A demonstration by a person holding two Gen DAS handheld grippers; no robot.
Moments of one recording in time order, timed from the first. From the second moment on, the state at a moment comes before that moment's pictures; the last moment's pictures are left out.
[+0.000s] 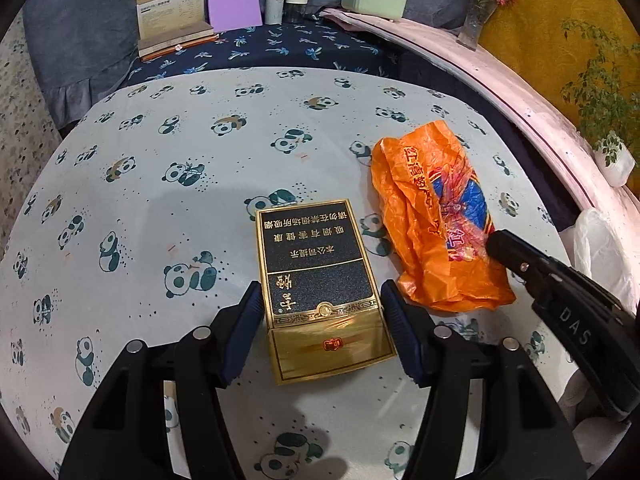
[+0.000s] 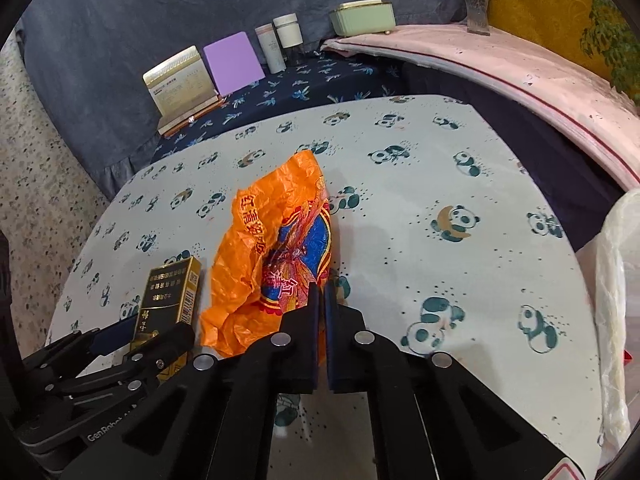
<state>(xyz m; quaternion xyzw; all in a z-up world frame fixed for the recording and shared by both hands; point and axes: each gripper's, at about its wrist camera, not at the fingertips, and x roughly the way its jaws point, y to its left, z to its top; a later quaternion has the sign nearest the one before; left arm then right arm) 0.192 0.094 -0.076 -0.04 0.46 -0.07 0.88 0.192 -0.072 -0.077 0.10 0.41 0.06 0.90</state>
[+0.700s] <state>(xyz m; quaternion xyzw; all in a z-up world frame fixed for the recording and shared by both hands) 0.147 -0.006 -0.022 0.01 0.42 -0.15 0.89 0.117 -0.186 -0.006 0.14 0.32 -0.03 0.93</state>
